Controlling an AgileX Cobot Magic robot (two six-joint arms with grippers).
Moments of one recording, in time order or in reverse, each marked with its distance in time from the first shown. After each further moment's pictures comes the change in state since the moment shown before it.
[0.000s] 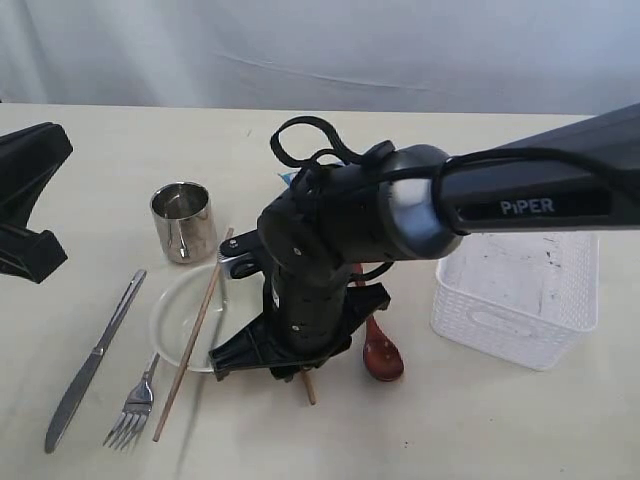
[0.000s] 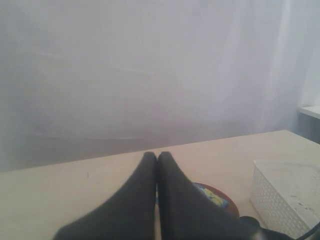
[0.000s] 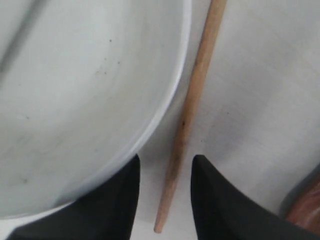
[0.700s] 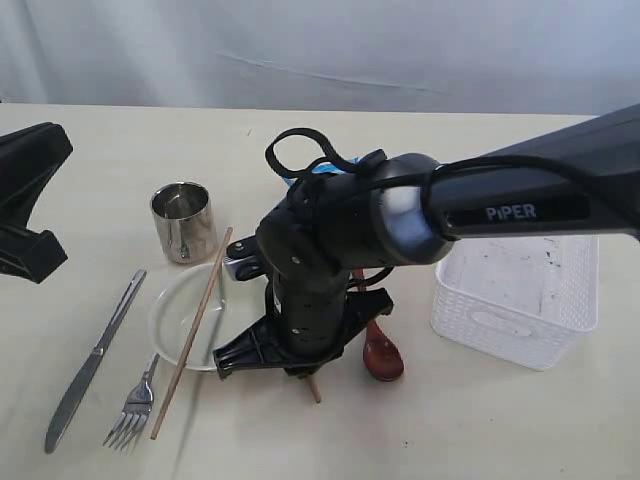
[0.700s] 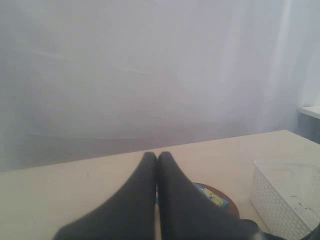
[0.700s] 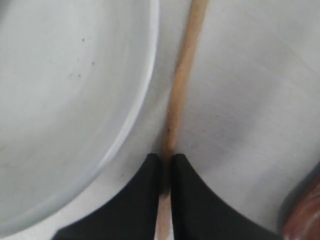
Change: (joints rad) left arm 0.000 0.000 0.000 0.000 0.000 0.000; right arm 0.000 0.022 0.000 -0.035 -0.008 0.071
